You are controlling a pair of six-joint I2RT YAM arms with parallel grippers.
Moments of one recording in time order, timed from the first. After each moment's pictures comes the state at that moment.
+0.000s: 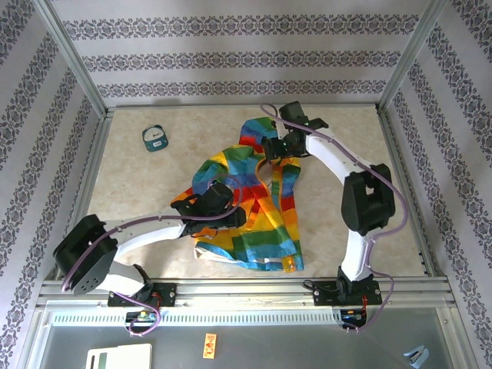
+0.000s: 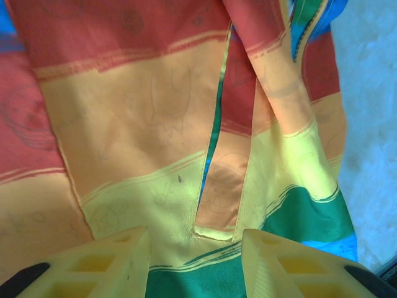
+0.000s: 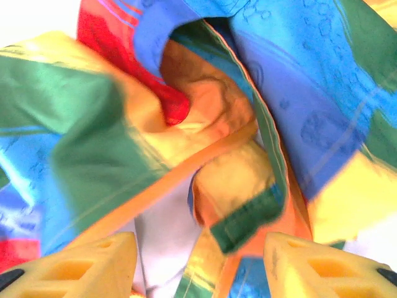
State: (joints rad) left arm -0.81 1.40 0.77 -0.26 0.08 -0.88; right arm 0.35 1.89 1.58 -0.77 -0.14 0.15
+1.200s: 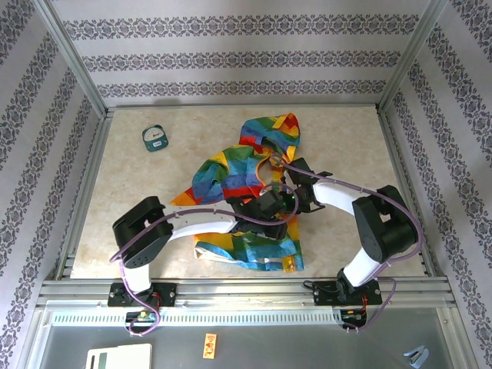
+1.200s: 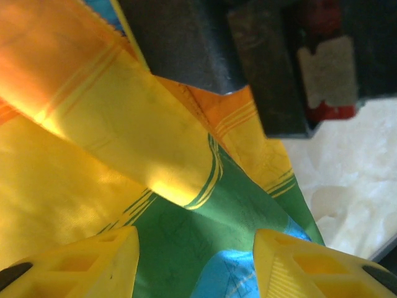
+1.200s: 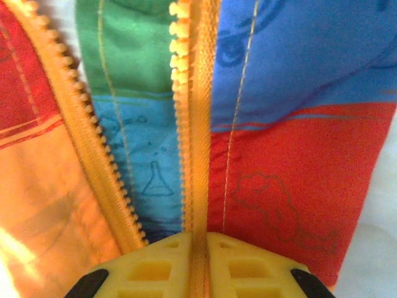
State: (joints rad) left arm -1.04 1.85 1.21 -0.41 0.08 -0.76; right arm 0.40 1.65 0.87 -0.51 -0.29 0.39
